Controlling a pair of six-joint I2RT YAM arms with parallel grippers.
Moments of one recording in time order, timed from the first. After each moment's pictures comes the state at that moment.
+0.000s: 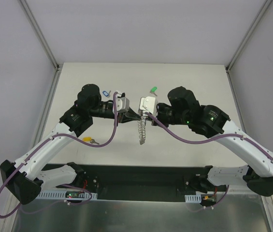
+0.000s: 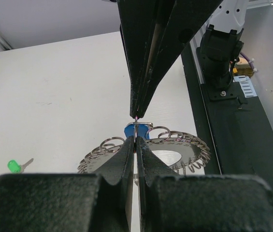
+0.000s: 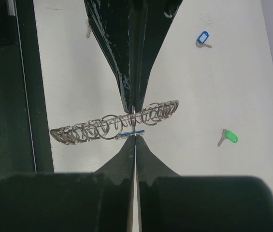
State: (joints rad) left arm -0.63 1.08 1.04 -0.19 0.97 0.32; right arm 0.98 1.20 1.45 -0.83 -0.21 -0.52
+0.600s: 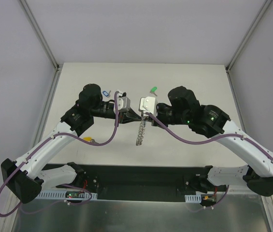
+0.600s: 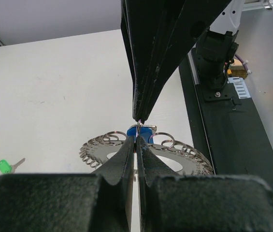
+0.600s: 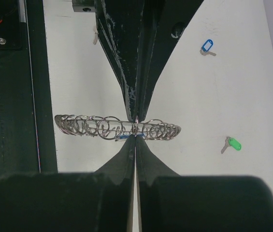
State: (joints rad) left arm -0.63 1.09 1.04 -0.19 0.98 0.30; right arm 0.98 1.20 1.45 -0.82 -0.25 -0.51
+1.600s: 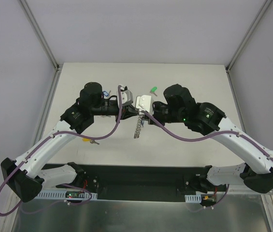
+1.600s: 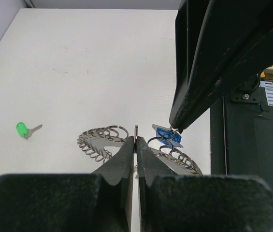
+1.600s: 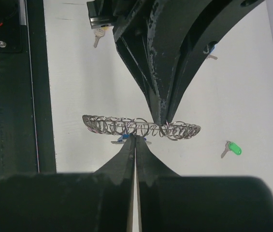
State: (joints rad) left arm -0.64 1.11 1.09 -0.26 0.78 0.26; right arm 0.98 1.25 1.50 -0.82 -0.26 -0.52
